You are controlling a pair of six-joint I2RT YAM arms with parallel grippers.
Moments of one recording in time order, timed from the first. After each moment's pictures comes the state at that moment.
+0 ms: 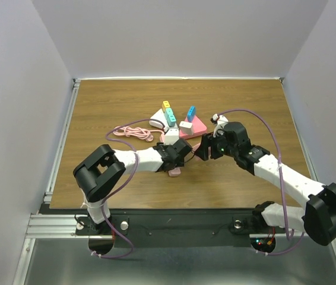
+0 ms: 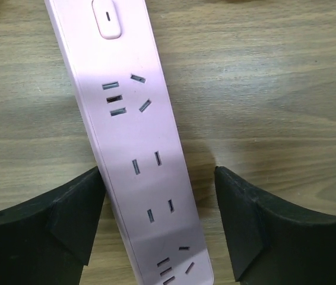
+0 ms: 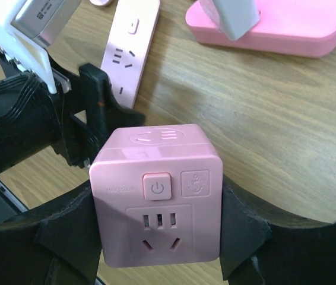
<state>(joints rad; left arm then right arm) -0.95 1.75 0.98 -0.25 -0.50 -0.80 0.54 1.18 0.73 -0.13 -0.24 0.30</state>
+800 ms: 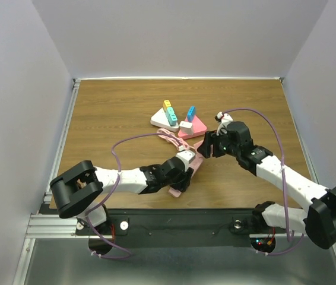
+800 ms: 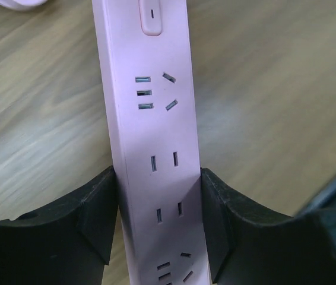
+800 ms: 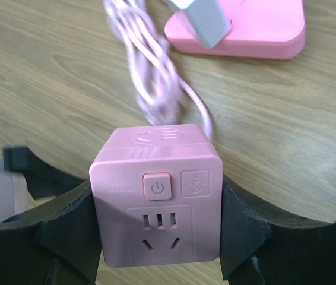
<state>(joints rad) -1.09 1.50 0.66 0.05 -0.19 -0.46 0.52 1.16 0.72 -0.14 -0.19 0.33</state>
